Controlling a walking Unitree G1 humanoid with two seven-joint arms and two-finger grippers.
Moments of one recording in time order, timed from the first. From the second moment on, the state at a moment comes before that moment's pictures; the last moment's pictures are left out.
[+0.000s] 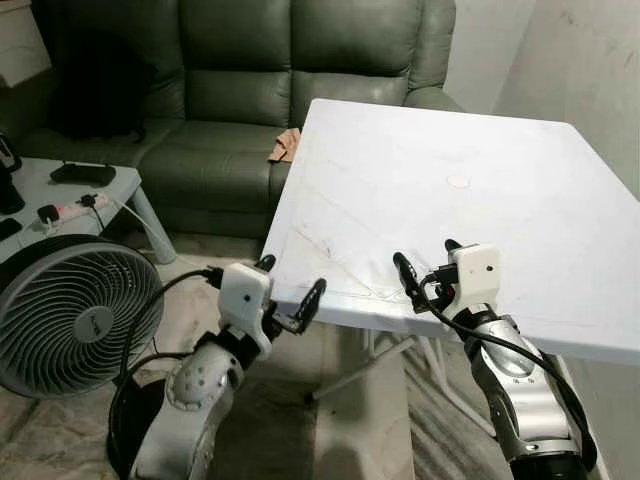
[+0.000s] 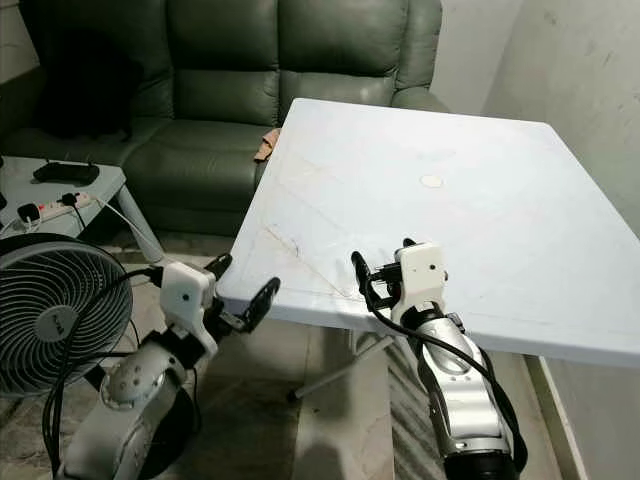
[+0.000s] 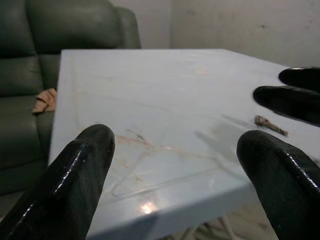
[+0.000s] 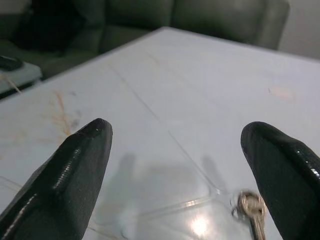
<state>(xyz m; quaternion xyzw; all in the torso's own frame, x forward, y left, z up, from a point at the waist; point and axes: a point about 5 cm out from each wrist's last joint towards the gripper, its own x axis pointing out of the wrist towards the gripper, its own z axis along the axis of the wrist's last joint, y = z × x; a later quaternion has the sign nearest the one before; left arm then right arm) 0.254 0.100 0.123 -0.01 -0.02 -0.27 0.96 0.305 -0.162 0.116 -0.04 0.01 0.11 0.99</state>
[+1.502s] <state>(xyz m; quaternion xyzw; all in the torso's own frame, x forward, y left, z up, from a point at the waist) 0.234 0.079 0.125 0.00 -0.01 -0.33 0.94 0.333 -0.191 0.093 -0.05 0.07 -0.01 1.00</state>
